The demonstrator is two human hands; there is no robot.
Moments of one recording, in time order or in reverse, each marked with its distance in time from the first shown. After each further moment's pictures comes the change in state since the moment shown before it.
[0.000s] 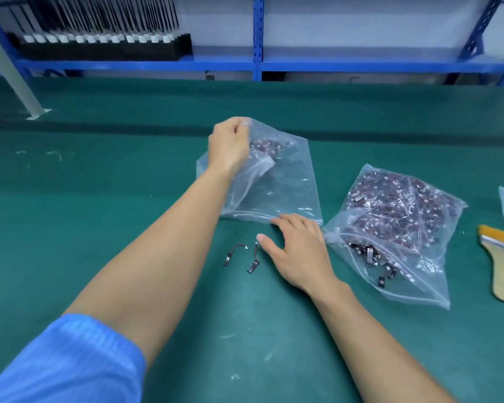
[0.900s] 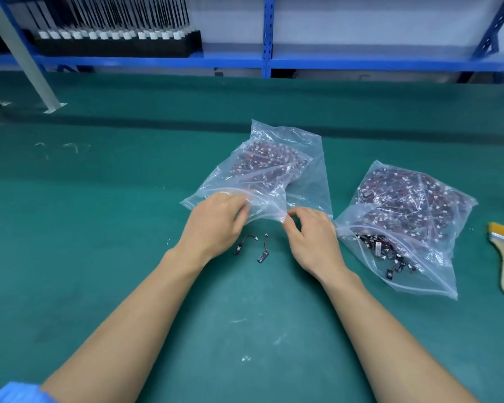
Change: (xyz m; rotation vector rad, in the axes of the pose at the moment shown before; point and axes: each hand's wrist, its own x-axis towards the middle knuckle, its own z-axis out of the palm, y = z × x) left_hand -0.123 -0.069 -0.053 0.627 -0.191 0.485; right_hand 0.002 0.002 -0.003 0.197 0.084 0.085
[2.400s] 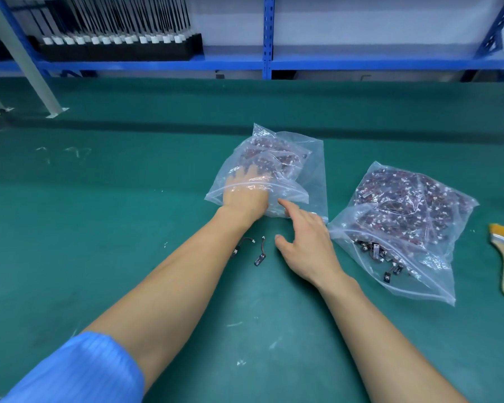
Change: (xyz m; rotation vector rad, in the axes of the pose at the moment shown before) left_hand 0.086 0.020 0.053 0.350 -0.212 -0.090; right_hand -0.005 -0.001 -0.002 -0.004 -0.055 -0.086
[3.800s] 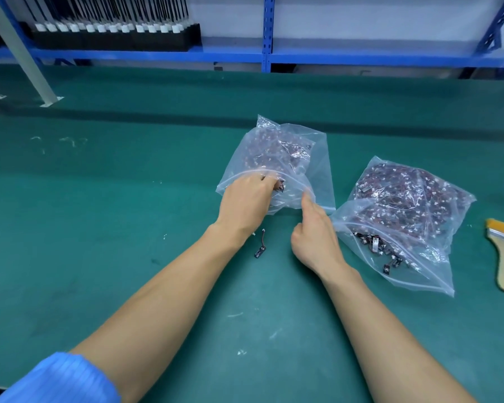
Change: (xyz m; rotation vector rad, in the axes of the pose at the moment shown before) left_hand -0.044 0.005 -0.020 -0.266 0.236 0.097; right_hand 0.007 0.005 0.000 0.011 0.040 0.108
